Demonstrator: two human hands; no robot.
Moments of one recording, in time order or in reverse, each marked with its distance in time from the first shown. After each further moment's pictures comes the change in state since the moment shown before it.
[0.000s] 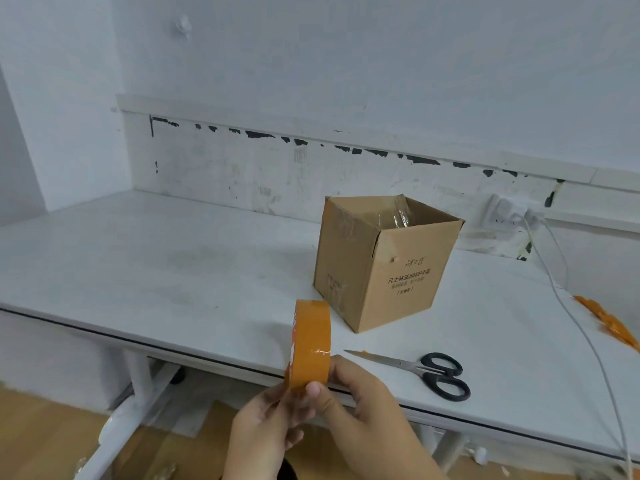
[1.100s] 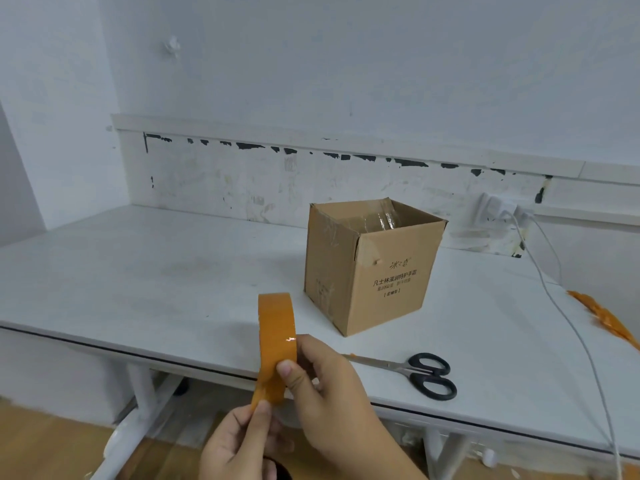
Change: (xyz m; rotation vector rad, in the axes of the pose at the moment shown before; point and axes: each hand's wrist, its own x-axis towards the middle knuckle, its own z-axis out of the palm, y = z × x) left_hand -0.049 0.002 0.003 0.002 0.112 0.263; right_hand 0.017 -0.014 0.009 0.016 0.061 -0.089
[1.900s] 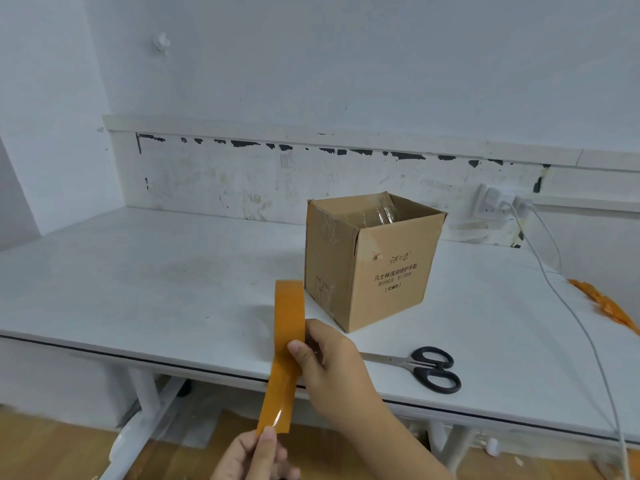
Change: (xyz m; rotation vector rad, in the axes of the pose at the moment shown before) left_hand 0.013 -0.033 -0.025 0.117 -0.152 -0.041; right_hand 0.026 0.026 0.003 -0.099 0.060 0.039
